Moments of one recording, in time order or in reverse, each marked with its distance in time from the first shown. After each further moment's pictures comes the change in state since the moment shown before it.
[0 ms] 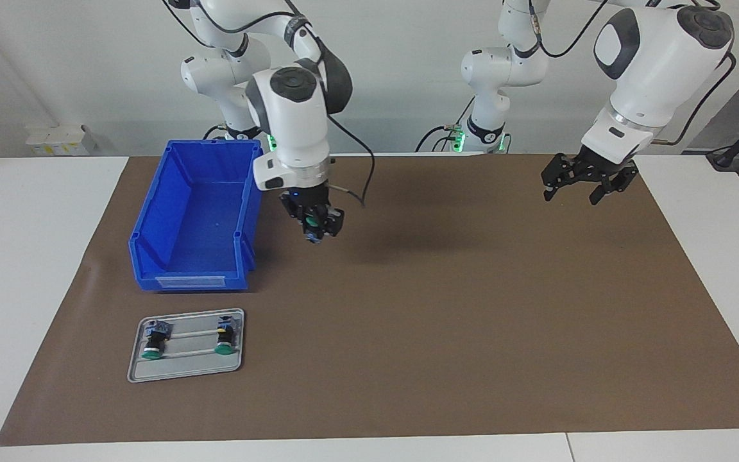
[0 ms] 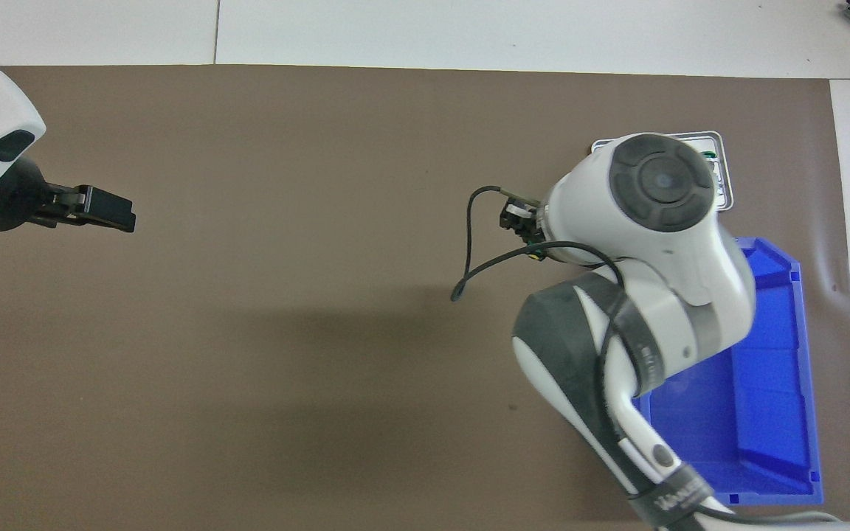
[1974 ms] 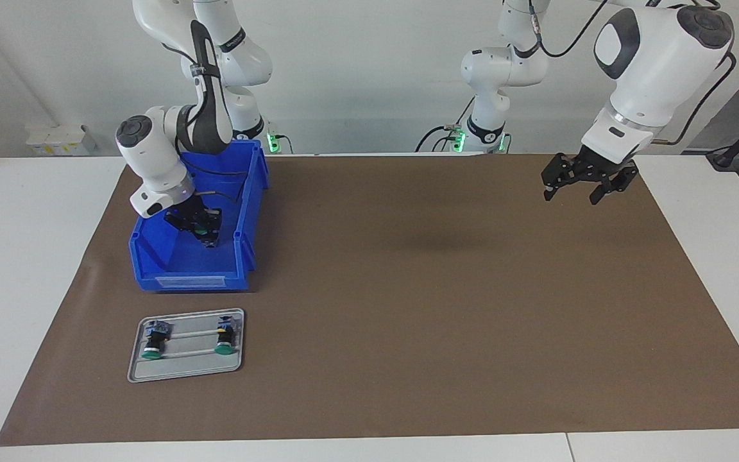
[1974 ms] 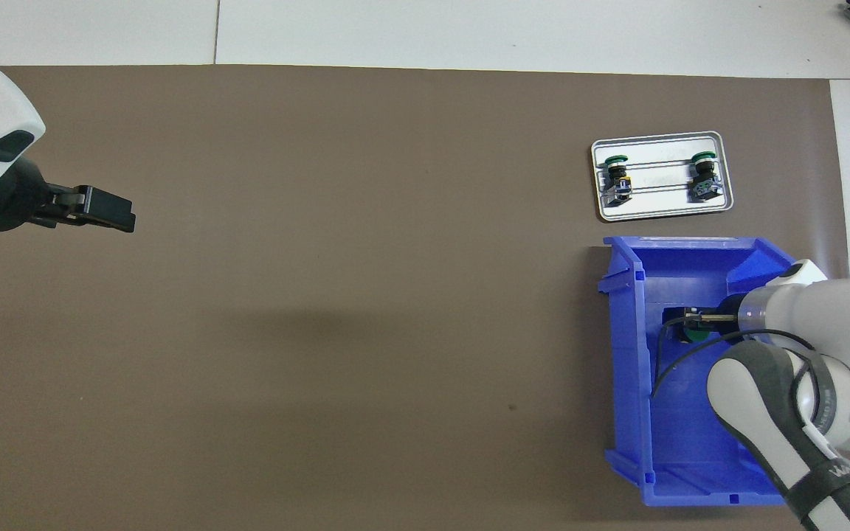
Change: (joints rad) left arm 0.000 -0.001 0.000 -0.001 0.000 0.000 0.000; right arm -0.435 -0.222 0.005 -0.682 0.144 0.428 -0.872
